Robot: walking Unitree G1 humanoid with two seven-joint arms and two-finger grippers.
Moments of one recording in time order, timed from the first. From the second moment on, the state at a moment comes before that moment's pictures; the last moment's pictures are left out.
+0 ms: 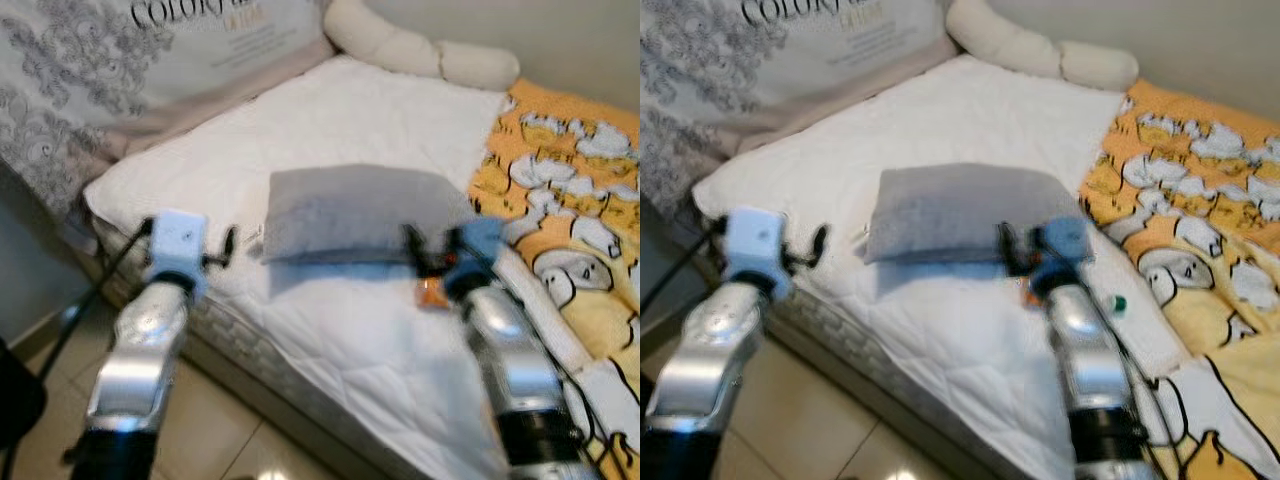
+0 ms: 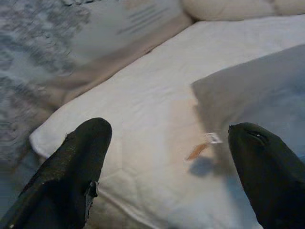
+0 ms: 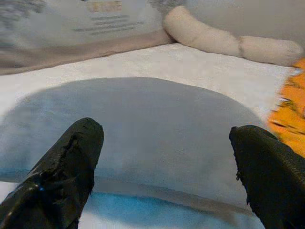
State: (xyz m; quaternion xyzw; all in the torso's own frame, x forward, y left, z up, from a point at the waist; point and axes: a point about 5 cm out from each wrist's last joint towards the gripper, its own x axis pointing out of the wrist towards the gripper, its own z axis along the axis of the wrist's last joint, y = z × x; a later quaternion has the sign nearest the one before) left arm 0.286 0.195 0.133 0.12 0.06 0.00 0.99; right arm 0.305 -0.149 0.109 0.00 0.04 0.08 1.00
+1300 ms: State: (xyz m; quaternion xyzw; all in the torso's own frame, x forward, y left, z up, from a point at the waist) left arm 0.223 0.181 0.137 0.24 0.22 -0.40 0.85; right arm 0.344 -0.226 0.069 -0.42 0.36 0.27 0.79
